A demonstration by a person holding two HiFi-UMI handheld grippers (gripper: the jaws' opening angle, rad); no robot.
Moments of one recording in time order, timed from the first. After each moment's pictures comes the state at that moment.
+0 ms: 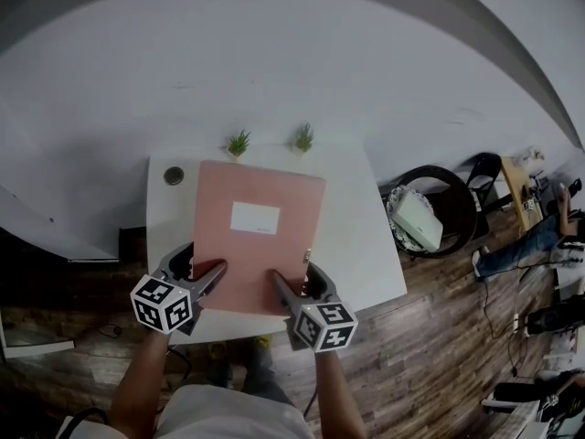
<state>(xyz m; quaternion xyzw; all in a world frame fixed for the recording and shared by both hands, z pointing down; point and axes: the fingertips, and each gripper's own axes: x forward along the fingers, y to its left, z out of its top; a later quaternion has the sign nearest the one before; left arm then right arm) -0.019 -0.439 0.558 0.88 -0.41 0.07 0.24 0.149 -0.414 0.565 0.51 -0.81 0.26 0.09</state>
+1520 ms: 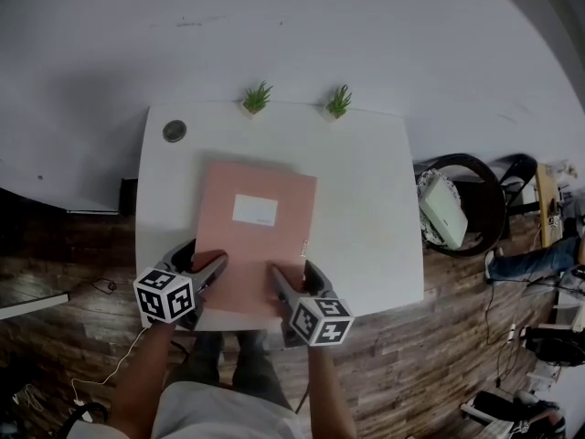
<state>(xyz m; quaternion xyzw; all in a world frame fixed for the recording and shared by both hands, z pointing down) -0.018 -0.443 0.700 0.80 -0.46 0.11 0.37 0.155 -0.430 0.700 0.48 -0.78 0.38 0.14</state>
